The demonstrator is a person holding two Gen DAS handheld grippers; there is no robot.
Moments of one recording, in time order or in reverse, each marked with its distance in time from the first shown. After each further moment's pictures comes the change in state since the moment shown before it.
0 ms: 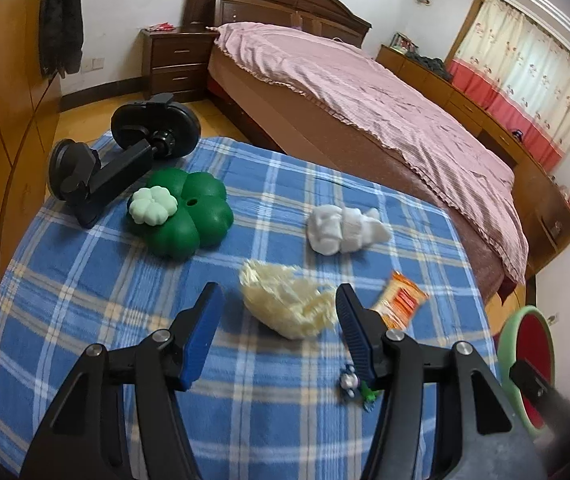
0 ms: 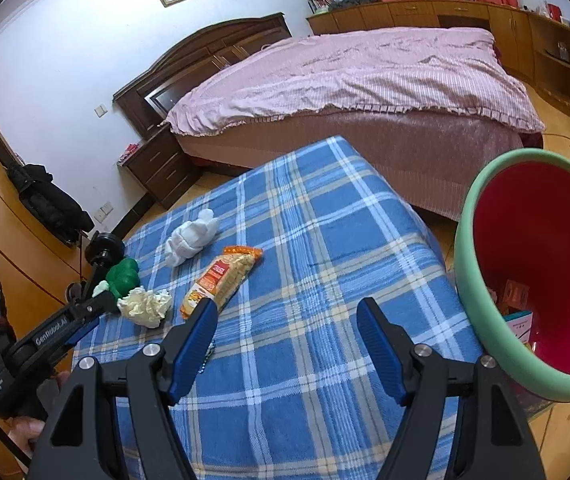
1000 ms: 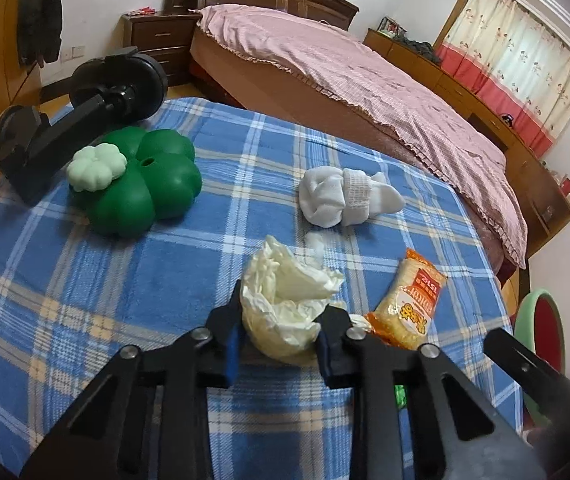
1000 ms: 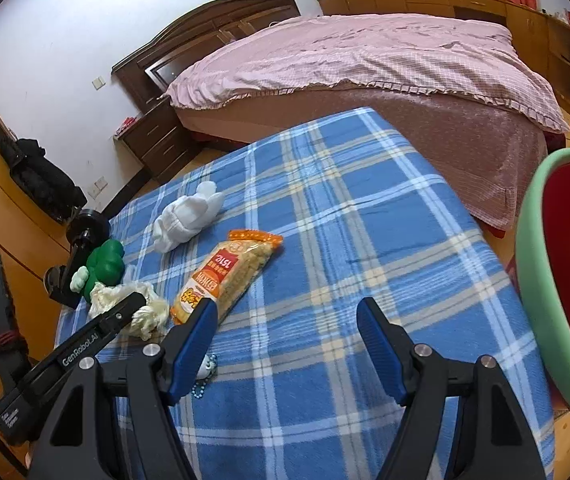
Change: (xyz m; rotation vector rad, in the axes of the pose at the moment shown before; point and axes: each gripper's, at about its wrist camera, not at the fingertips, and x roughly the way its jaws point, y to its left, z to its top) left arm 0.047 -0.001 -0.018 0.033 0.057 -0.060; right arm 0.063 0.030 0.002 -0.054 0.078 -0.015
